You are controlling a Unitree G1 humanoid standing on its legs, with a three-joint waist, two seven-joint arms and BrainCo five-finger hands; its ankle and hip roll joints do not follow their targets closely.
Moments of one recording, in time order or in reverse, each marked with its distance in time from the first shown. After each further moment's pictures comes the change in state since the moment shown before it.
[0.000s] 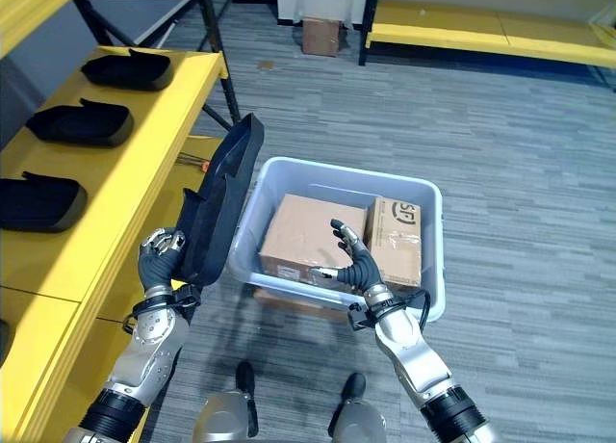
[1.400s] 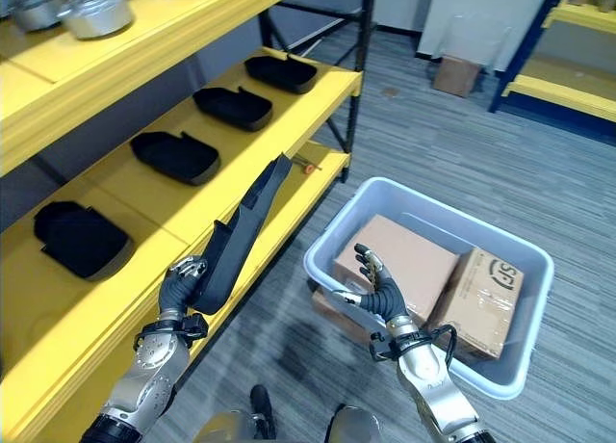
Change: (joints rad) left arm 0.115 0.021 -0.044 0.004 -0.072 0.069 -0.192; right arm 0.198 -0.018 -0.082 -0.070 0.040 -0.052 0.016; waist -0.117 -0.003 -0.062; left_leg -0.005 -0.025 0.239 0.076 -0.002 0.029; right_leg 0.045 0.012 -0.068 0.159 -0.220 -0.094
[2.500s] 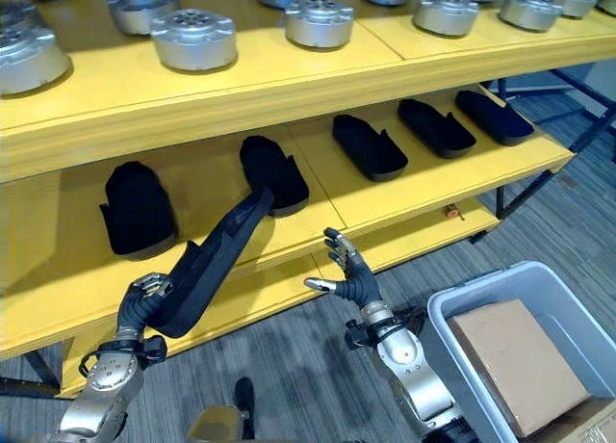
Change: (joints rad) left arm 0.135 0.107 0.161 -0.047 0.188 0.050 -0.139; right arm -0.057 0.057 0.043 -0.085 0.033 0.056 0.042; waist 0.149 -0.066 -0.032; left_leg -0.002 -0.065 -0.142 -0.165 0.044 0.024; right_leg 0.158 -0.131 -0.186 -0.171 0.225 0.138
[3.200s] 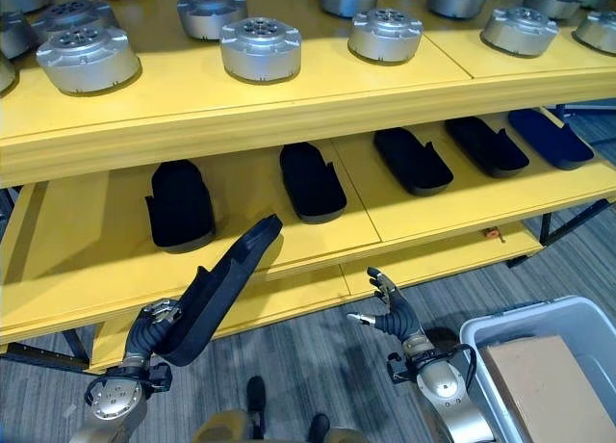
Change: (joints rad) left arm 0.121 -0.060 -0.029 0.004 0.039 -0.041 -0.020; right arm 0.173 -0.117 -0.118 0.117 -0.073 -0.075 0.038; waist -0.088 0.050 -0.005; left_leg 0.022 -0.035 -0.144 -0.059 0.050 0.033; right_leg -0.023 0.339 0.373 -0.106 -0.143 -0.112
